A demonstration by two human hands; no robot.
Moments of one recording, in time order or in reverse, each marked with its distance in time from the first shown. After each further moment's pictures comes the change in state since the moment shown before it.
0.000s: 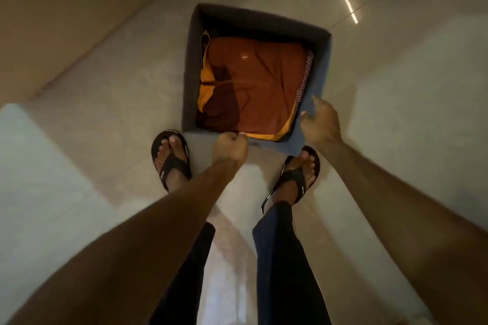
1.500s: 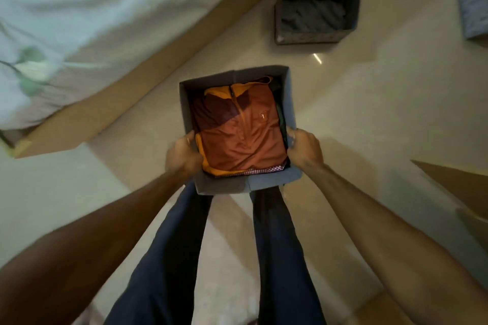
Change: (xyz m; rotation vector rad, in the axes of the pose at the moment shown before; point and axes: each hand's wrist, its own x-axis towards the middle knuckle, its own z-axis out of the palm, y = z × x) left_hand -0.219 0.038 -0.201 0.222 0.118 0.379; right_hand -0.203 -0.066 -0.148 -0.192 -0.003 -0.218
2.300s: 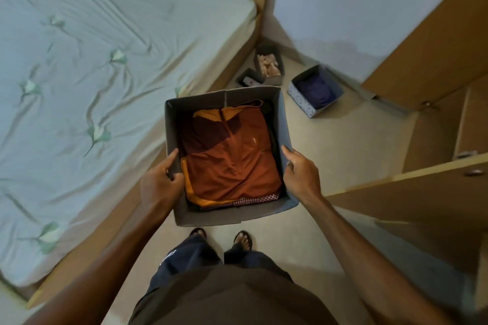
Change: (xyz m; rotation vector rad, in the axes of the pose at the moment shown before) left_hand -0.270 0.341 -0.120 0.072 0.338 0.650; right_hand -0.257 0.049 -0.388 0.297 0.643 0.060
